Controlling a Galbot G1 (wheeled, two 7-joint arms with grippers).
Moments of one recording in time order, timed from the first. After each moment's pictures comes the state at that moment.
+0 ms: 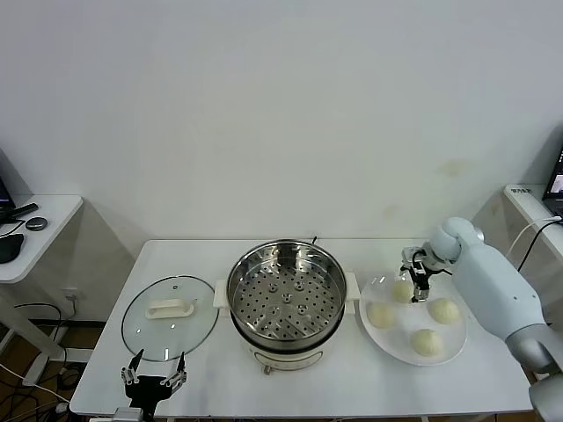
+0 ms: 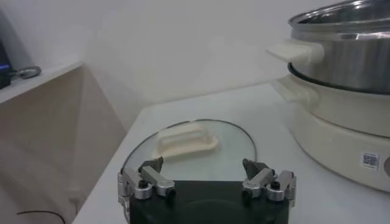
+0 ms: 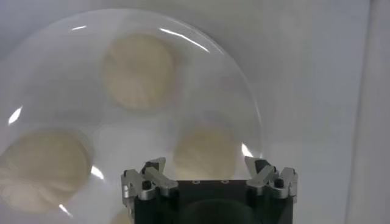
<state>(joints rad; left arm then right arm) 1.73 -1.50 -0.68 -2.07 0.08 0.22 0.04 -0.23 0.97 -0.18 0.91 -0.66 0.03 -1.26</state>
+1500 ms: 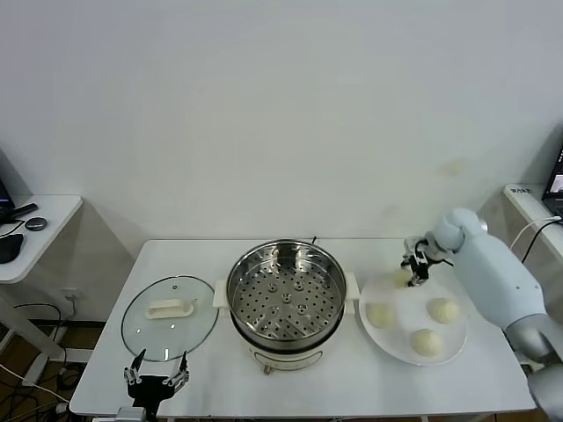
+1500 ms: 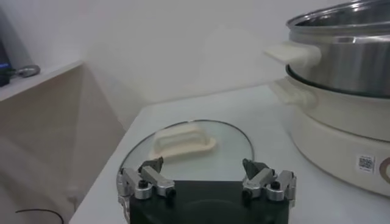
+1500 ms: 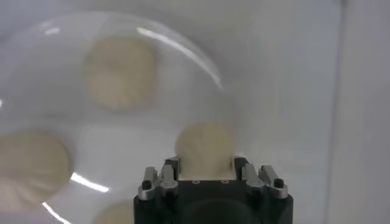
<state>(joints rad) 1.73 -1.51 -0.66 -2.08 0.10 0.22 0.02 -0.10 0.96 -0.25 0.94 -0.53 0.04 -1.28</state>
